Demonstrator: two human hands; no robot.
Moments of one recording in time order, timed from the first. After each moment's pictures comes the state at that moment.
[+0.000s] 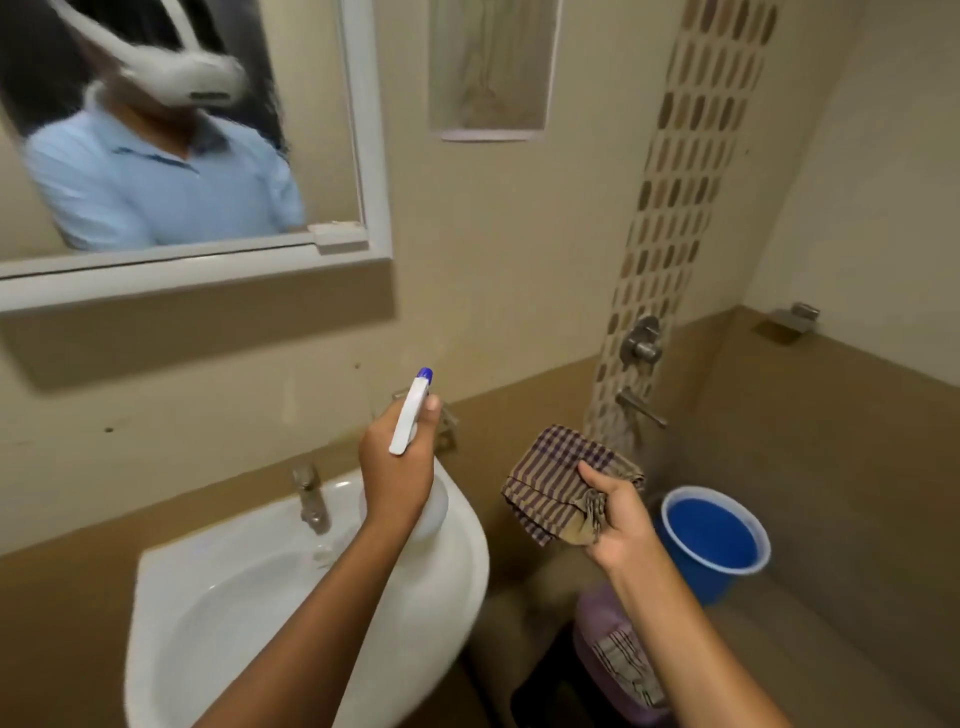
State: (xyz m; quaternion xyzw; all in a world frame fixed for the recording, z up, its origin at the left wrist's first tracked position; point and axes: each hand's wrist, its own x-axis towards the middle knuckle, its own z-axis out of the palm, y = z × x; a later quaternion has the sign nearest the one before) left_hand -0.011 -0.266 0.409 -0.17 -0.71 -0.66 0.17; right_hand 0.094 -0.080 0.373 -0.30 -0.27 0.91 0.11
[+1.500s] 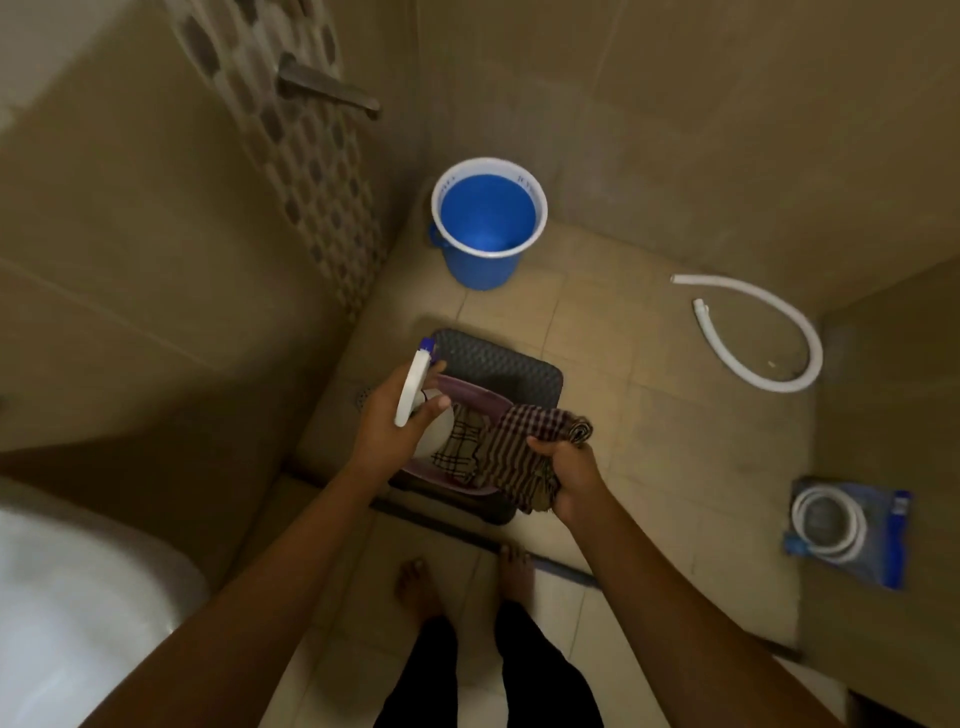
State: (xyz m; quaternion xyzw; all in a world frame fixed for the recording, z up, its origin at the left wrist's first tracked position) left_hand -0.004 0.043 0.095 -0.42 -0.68 -0.44 -0.40; right_hand 0.201 0.100 0.083 -0.69 -0.14 0.68 0.22
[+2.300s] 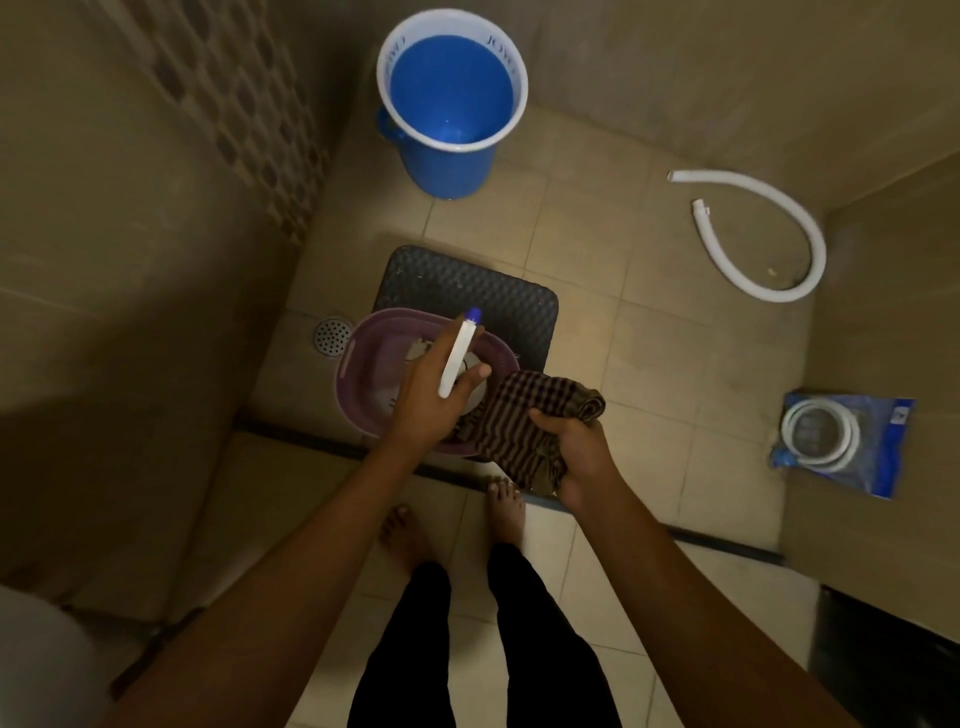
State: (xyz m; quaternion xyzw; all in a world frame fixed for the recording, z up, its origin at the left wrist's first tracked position) left_hand 0.052 0.075 -0.042 -0.45 -0.67 -0.40 -0.43; right_hand 0.224 0.085 -0.006 -0.69 -0.11 0.68 0.24
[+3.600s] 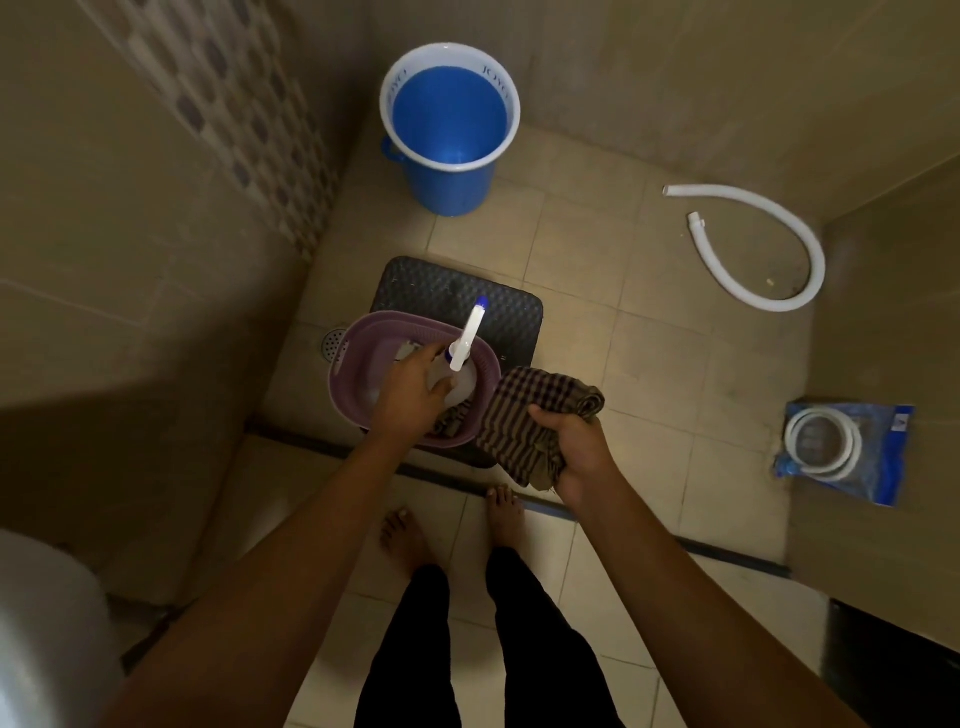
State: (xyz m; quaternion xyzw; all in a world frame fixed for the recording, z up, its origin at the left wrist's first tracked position) left_hand 0.058 0.071 -0.039 -0.49 -0.75 -0.25 -0.38; right_hand 0.252 0.085 0.031 -0.65 -0.10 0.71 0.26
